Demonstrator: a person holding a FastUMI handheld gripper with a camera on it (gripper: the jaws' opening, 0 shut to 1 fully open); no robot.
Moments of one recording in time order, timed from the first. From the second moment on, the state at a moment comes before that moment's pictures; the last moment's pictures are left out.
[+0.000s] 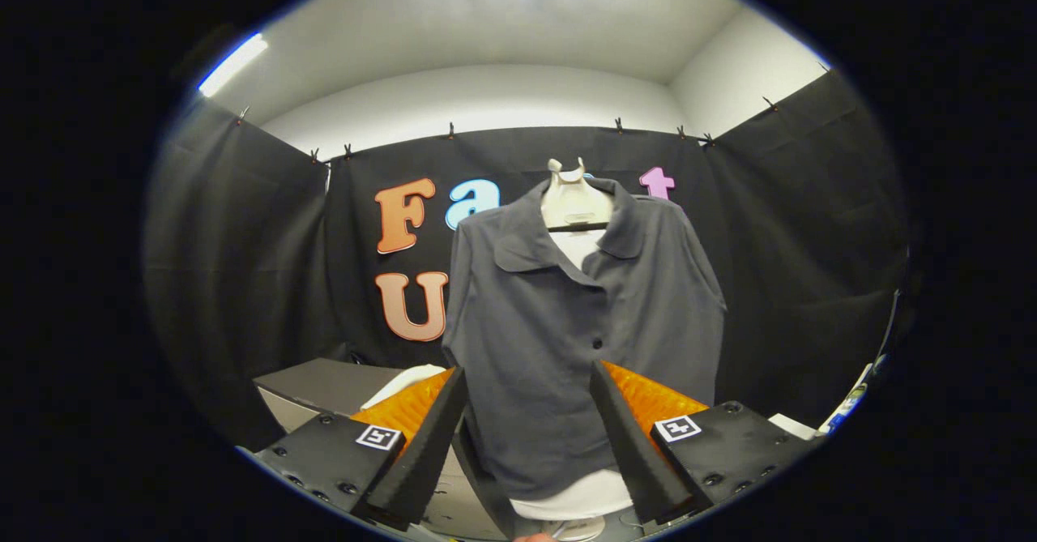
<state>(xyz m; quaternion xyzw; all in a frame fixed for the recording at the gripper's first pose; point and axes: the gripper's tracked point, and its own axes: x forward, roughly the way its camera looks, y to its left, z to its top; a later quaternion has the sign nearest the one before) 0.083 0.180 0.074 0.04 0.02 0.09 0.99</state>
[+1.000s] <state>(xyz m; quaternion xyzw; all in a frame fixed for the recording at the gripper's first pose) 0.285 0.493 -0.083 0.01 0.28 0.20 0.94</state>
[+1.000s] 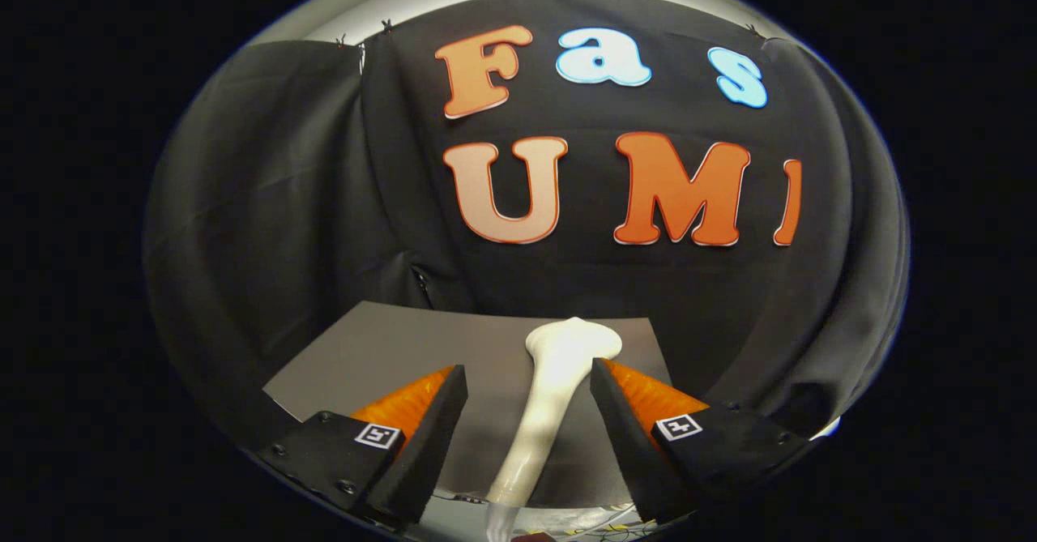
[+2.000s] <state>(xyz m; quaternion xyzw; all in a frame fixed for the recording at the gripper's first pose) 0.326 0.495 -0.191 -0.02 0.37 0.16 0.92</state>
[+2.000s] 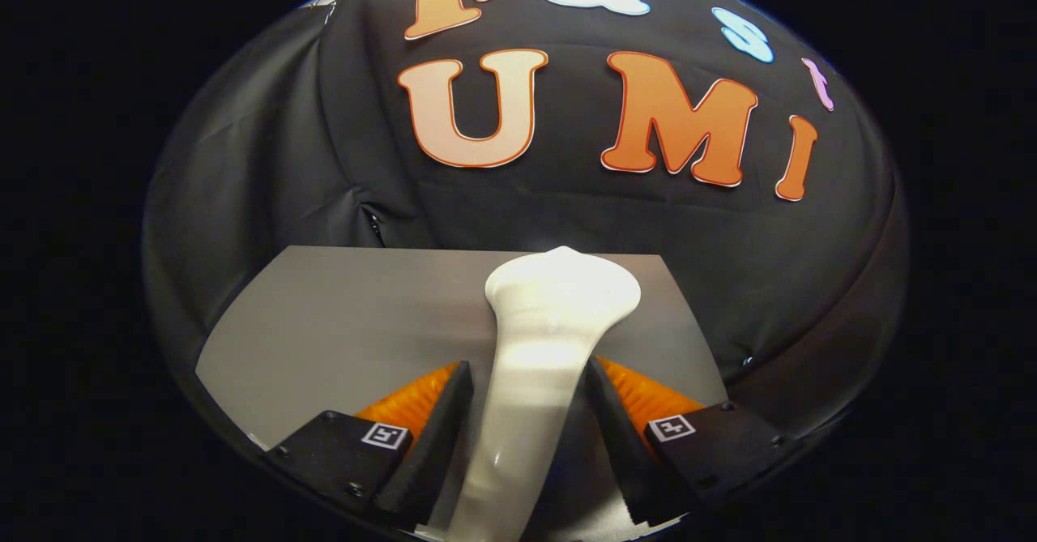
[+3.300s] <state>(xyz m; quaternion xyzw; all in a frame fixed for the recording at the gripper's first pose) 0.230 0.483 -0.039 0.02 0.18 0.31 0.93</state>
